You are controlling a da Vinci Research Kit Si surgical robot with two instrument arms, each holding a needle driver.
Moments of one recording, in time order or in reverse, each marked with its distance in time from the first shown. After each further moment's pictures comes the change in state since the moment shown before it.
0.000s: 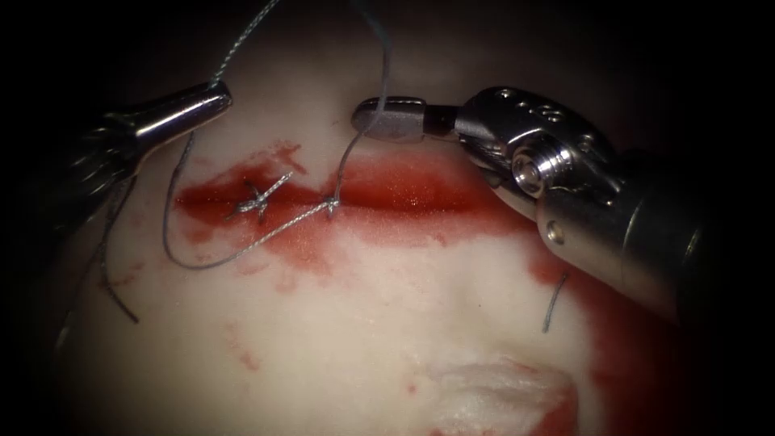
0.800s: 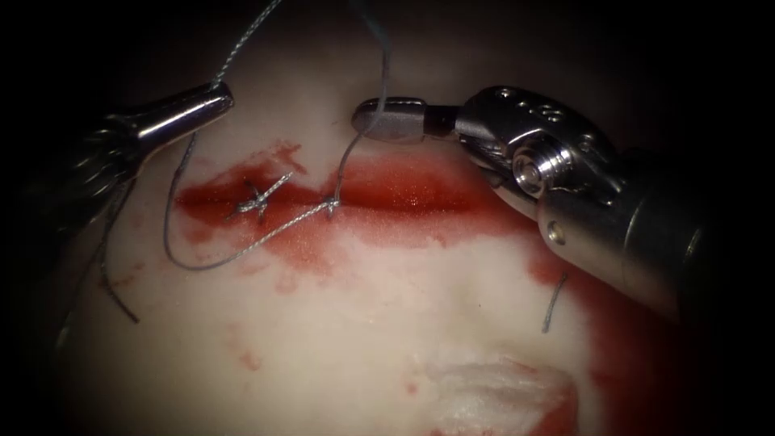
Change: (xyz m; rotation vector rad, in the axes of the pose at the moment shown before) right arm 0.000 0.000 0.000 0.003 0.001 -0.029; left arm 0.000 0.000 0.000 -0.004 -0.002 0.013
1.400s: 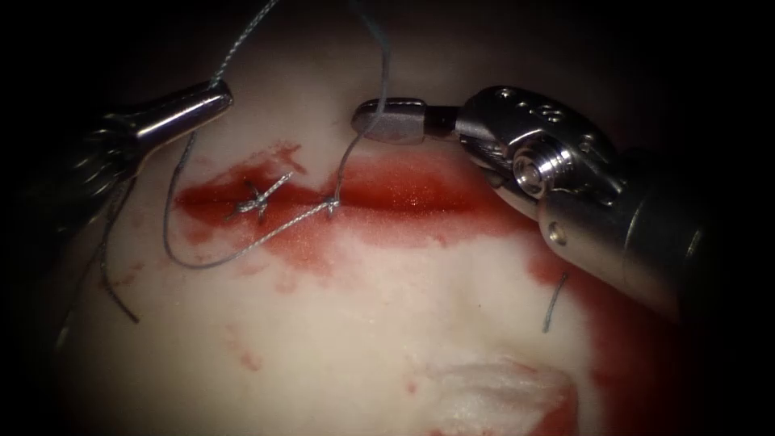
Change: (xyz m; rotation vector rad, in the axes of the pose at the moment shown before) right arm 0.000 0.000 0.000 0.002 0.002 -0.016; left arm 0.000 0.000 0.000 0.002 -0.006 0.022
